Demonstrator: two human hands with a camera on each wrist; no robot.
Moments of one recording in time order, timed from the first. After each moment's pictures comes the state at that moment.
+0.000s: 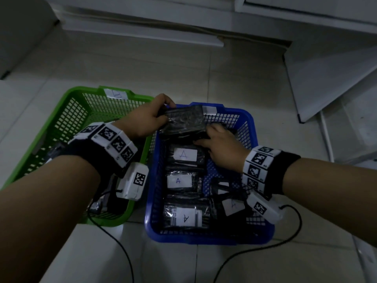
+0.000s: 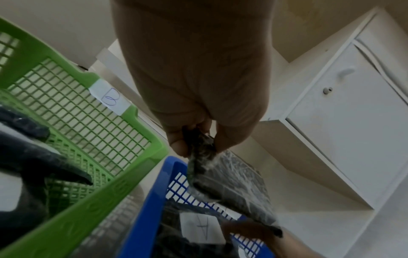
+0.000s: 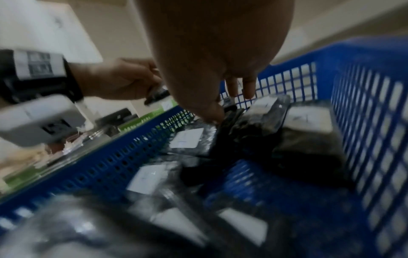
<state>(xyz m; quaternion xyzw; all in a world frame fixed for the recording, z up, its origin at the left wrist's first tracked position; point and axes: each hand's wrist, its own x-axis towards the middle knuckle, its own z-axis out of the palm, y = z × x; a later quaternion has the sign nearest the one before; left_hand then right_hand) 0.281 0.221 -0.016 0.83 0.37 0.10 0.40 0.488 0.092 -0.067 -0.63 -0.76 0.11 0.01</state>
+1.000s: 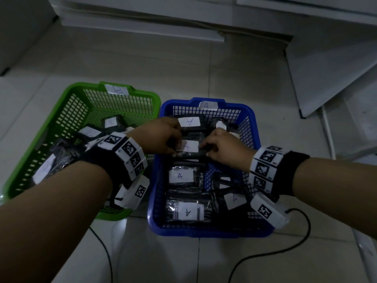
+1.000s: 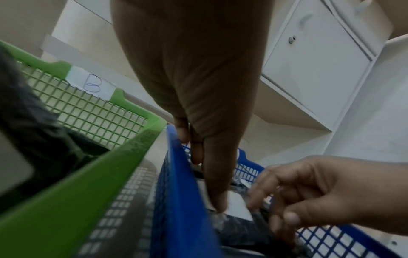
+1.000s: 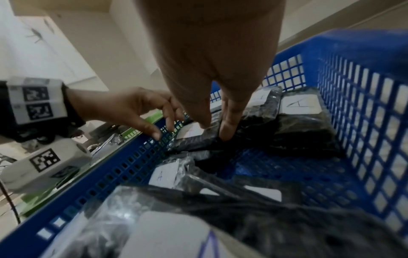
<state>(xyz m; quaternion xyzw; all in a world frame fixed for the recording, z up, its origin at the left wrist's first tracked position) 0.285 0.202 -0.044 0.97 0.19 -0.09 0.14 0.479 0.077 -0.050 -0.70 -0.65 0.28 0.04</state>
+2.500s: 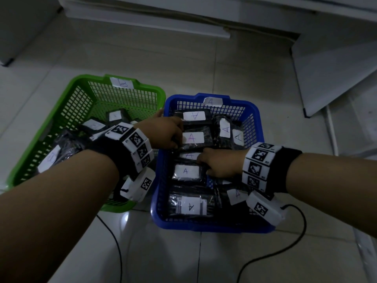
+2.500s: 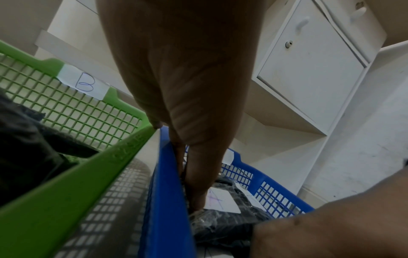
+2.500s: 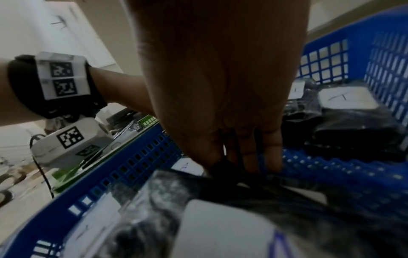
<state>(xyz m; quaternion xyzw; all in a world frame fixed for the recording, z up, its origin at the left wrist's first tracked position) 0.287 0.201 -0.041 0.95 0.22 -0.19 0.11 0.444 0.076 -0.050 -0.57 -0.70 0.34 -0.25</state>
